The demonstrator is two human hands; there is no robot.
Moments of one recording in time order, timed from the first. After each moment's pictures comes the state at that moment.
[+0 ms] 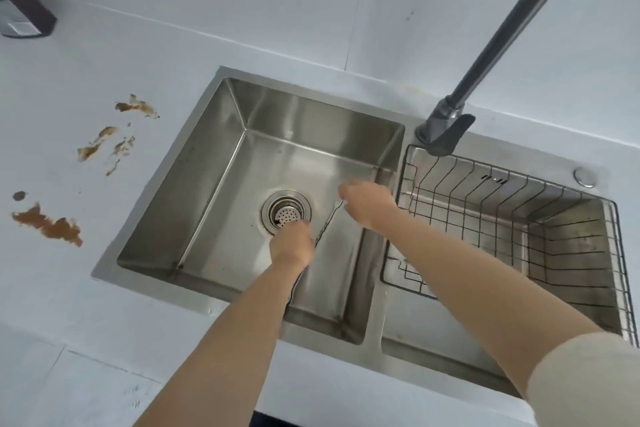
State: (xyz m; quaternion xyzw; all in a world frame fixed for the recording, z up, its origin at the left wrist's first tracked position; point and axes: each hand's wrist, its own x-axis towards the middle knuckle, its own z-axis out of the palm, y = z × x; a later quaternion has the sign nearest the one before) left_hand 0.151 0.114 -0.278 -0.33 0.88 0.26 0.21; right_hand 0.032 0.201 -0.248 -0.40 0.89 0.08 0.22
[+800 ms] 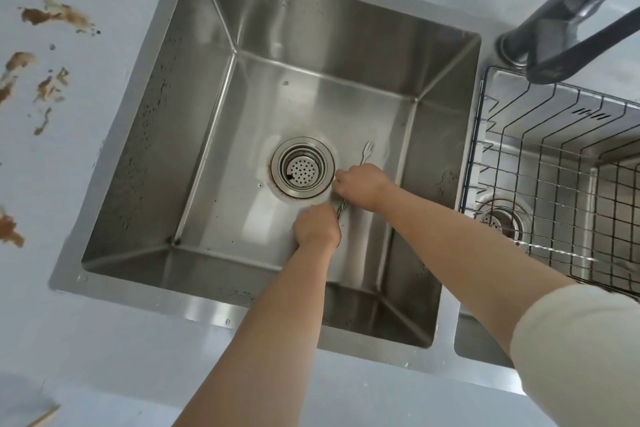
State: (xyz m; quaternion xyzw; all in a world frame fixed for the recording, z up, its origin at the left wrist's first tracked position) left_hand 0.151 0.106 -0.366 -0.30 0.85 0.24 0.35; right_hand 0.054 0.156 -0.355 -0.57 0.74 0.25 0.25
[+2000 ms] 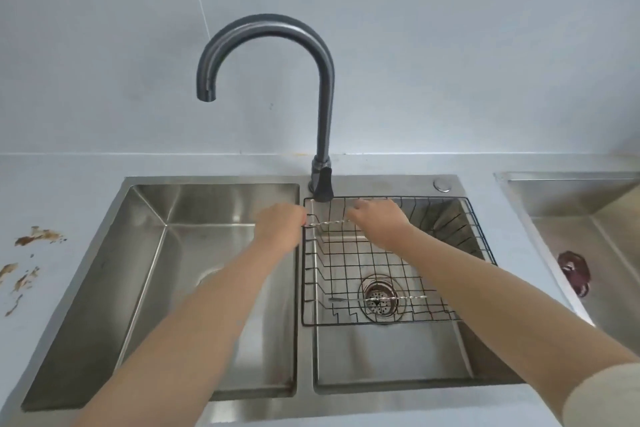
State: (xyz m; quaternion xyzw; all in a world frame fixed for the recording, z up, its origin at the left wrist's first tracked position) left_hand 0.041 0.189 -0.156 -0.03 0.99 0.08 0.09; right_hand -0.004 0.362 -0.140 -0.35 0.92 0.13 0.10
